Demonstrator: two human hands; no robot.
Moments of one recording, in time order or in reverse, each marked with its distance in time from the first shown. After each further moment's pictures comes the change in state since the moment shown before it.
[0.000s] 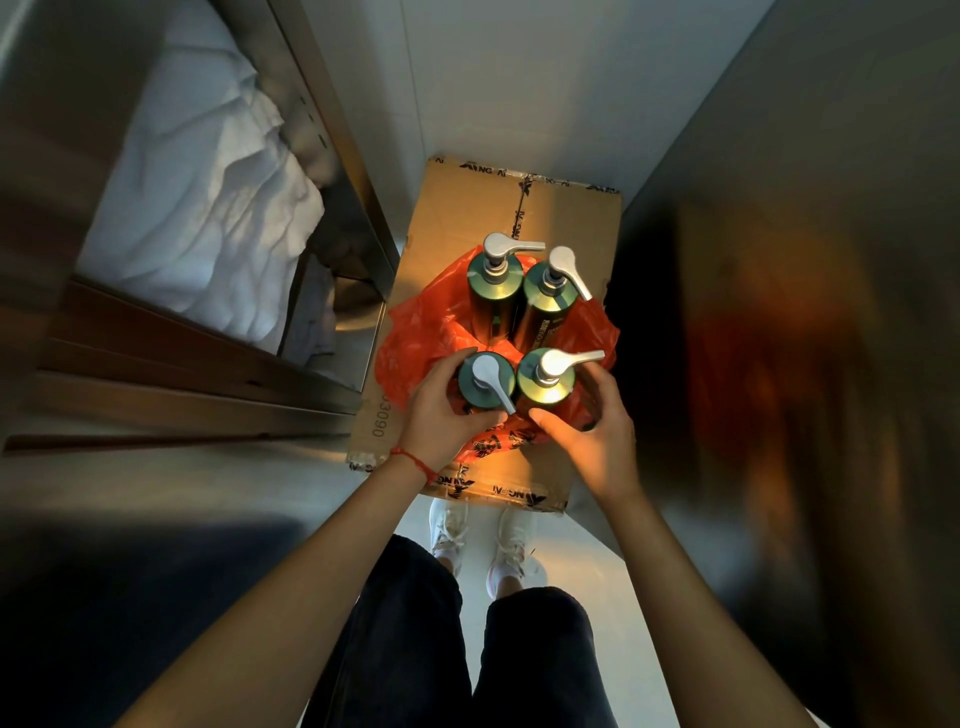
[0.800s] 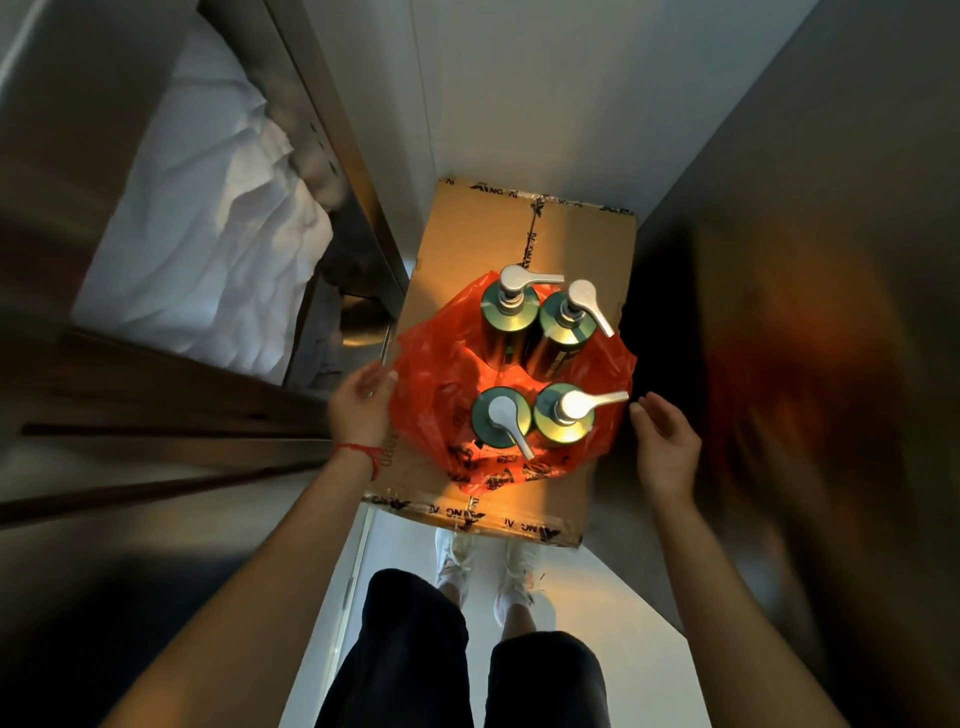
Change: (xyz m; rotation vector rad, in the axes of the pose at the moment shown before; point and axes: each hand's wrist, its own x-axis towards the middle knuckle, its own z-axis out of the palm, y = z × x) left_hand 0.043 -0.025 -0.065 -0.109 0.457 -0.365; right_hand 0.042 0.036 -0.022 0.120 0.363 0.314
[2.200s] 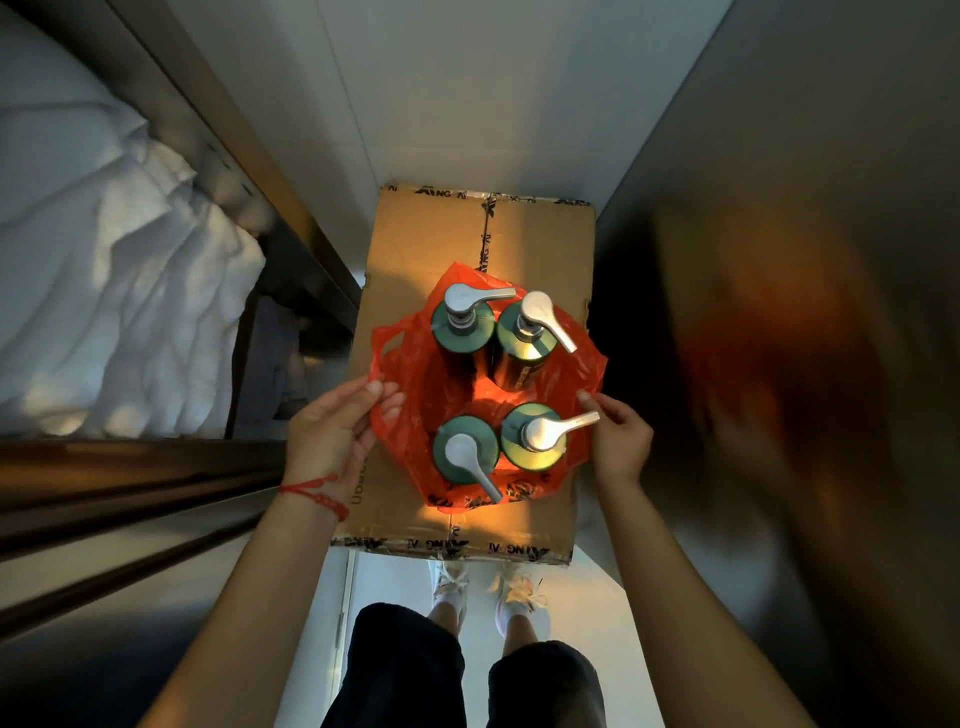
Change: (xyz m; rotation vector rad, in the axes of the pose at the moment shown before) left_hand -0.018 0.045 0.011 -0.506 -0.278 -0.209; right_hand 0.029 0.022 0.038 0.127 0.146 0.184
